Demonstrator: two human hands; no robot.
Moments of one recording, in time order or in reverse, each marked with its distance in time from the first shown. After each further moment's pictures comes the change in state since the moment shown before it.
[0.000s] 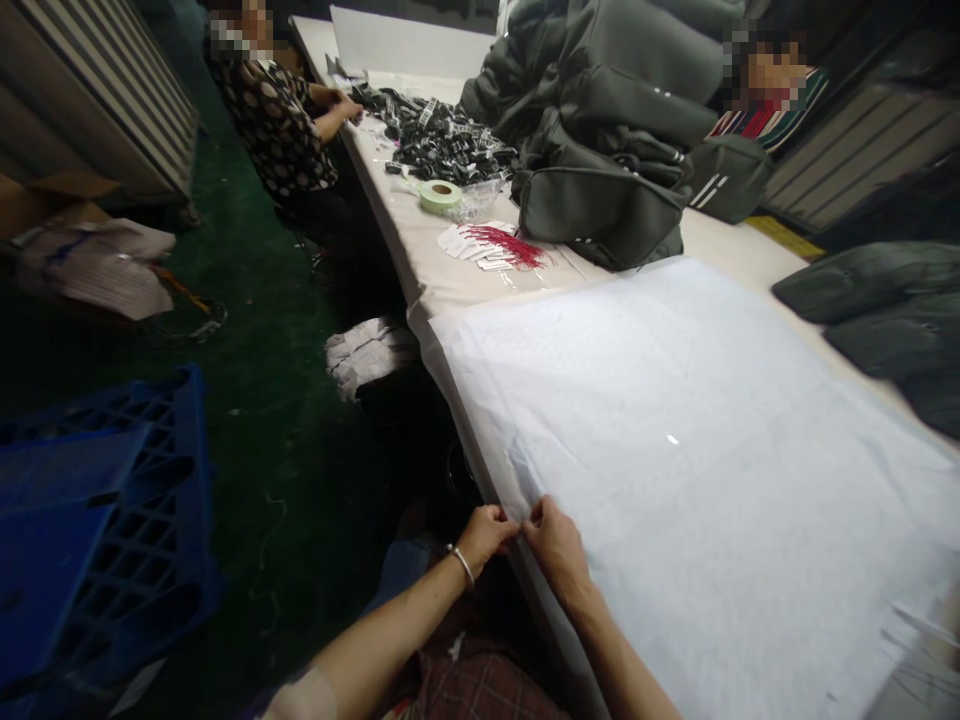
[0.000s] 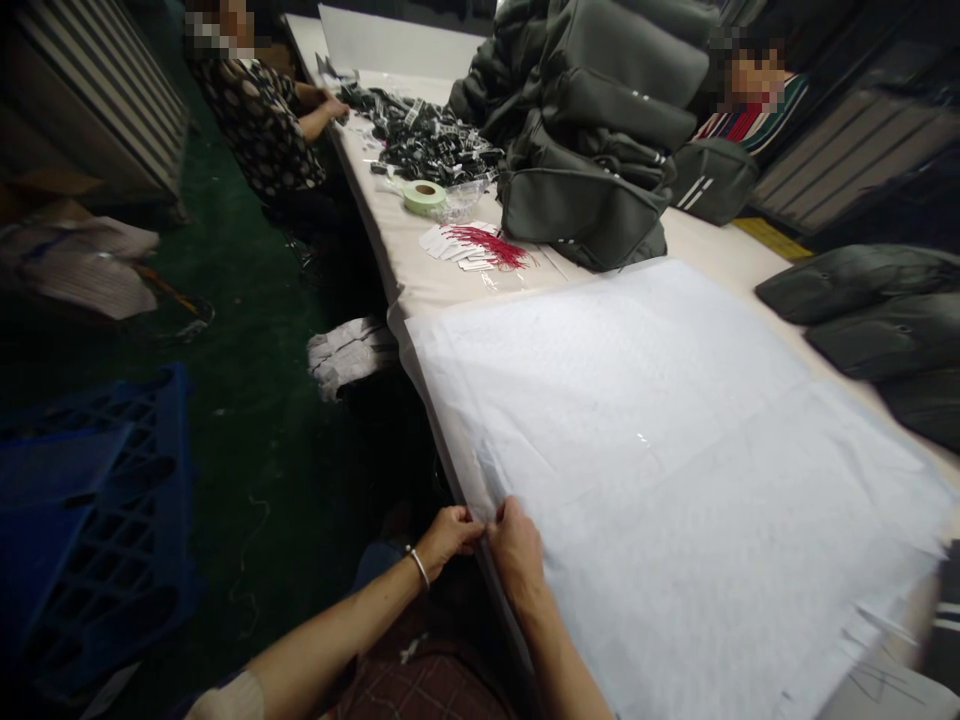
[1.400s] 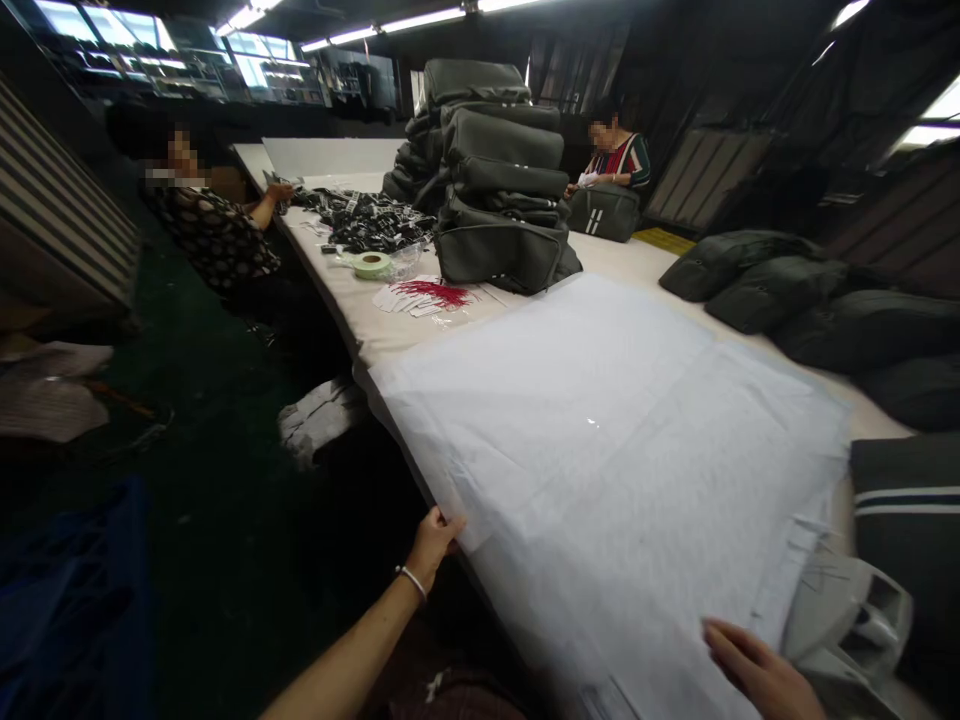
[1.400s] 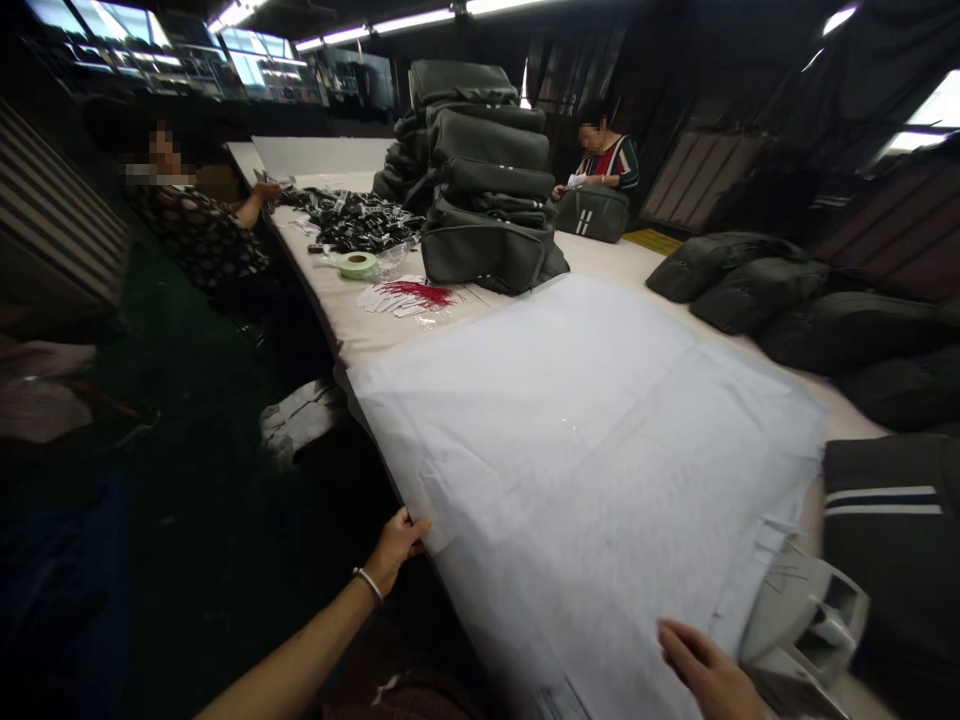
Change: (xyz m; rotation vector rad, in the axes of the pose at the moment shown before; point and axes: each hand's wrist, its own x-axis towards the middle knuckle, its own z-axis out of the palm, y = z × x) left_hand -0.003 0.027 0.001 0.015 0.118 0.197; right_hand -0.127 0.299 -0.079 0.812 0.350 0.408
